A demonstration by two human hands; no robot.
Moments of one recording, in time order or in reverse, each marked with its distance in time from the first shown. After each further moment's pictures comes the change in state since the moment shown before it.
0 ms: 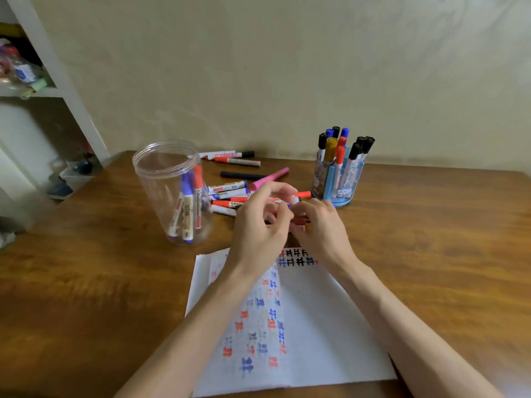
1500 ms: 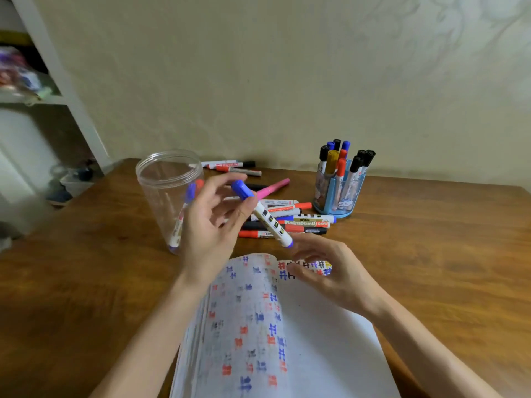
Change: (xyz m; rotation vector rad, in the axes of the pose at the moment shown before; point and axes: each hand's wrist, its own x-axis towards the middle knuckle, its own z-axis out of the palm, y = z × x) left_hand 0.004 0.002 -0.054 -0.234 0.107 -0.024; right_hand -0.049 -0.002 -0.042 0.523 -0.285 -0.060
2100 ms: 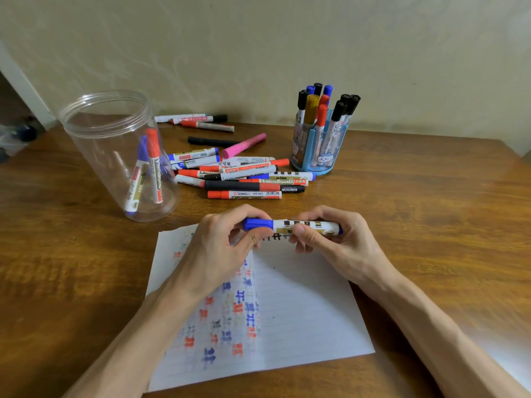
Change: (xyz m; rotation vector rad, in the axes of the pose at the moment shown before) left_hand -0.050 -0.052 0.023 0.337 -0.448 -0.075; right_hand -0.034 0.015 -0.015 0.341 0.098 0.124
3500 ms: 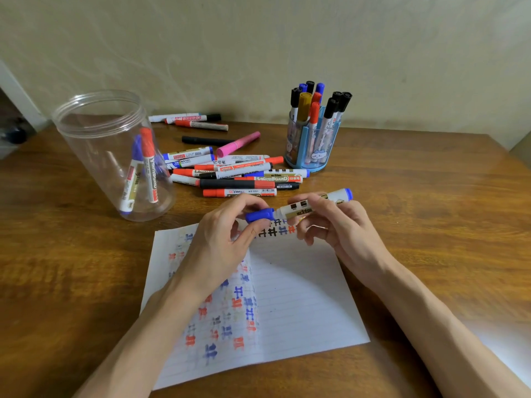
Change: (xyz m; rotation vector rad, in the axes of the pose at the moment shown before) left_hand 0.005 -0.002 0.008 0.043 0.042 0.050; right_hand 0.005 -0.013 0.001 0.354 0.099 0.185
